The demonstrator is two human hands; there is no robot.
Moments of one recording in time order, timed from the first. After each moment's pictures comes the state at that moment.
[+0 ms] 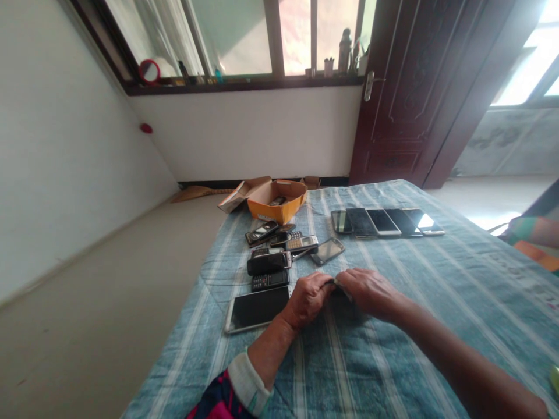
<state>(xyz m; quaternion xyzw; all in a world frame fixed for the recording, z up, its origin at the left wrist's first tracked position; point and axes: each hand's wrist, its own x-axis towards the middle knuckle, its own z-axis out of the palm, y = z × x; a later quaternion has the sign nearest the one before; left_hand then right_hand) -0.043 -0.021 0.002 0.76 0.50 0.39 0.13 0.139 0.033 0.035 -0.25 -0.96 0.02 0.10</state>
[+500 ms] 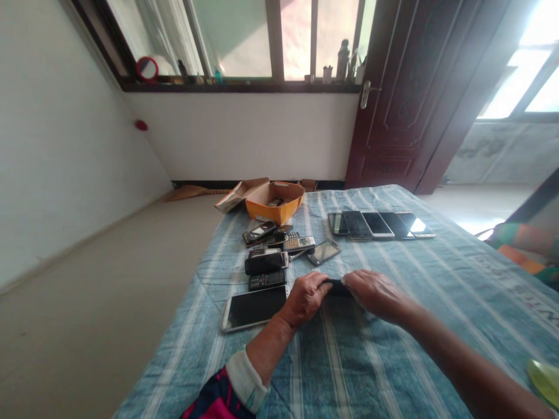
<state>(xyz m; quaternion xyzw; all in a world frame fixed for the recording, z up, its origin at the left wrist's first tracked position) -0.039 -0.022 0.003 0.75 0.52 0.39 0.11 0.159 0.032 0.033 -0.28 -0.96 -0.01 0.08</state>
